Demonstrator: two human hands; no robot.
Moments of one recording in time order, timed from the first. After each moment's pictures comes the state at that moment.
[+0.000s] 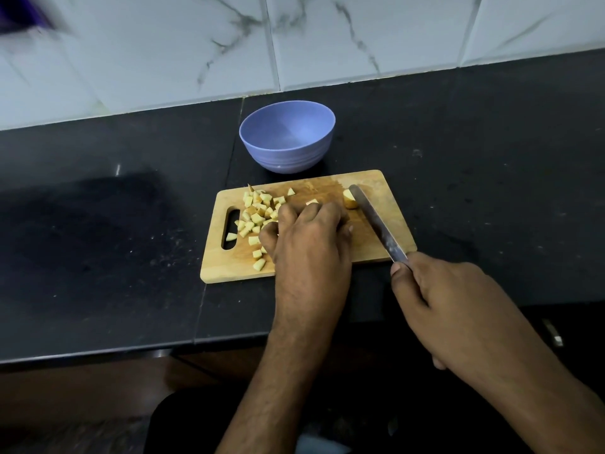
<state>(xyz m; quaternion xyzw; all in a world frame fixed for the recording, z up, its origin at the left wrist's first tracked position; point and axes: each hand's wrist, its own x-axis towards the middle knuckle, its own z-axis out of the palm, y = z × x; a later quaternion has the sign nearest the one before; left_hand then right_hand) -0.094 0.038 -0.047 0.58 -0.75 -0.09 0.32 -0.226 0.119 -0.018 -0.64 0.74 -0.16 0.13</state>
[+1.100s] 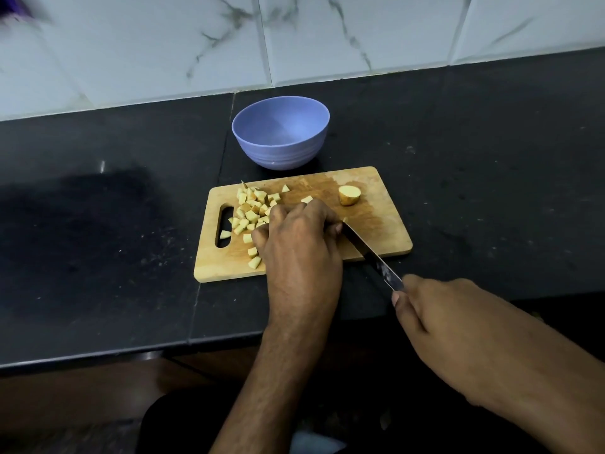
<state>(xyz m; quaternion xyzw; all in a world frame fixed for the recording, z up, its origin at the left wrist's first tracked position) -0.090 0.037 -0.045 0.59 -0.72 -0.13 0.34 -0.217 0.133 -0.004 -0.65 0.74 -0.02 0.17</state>
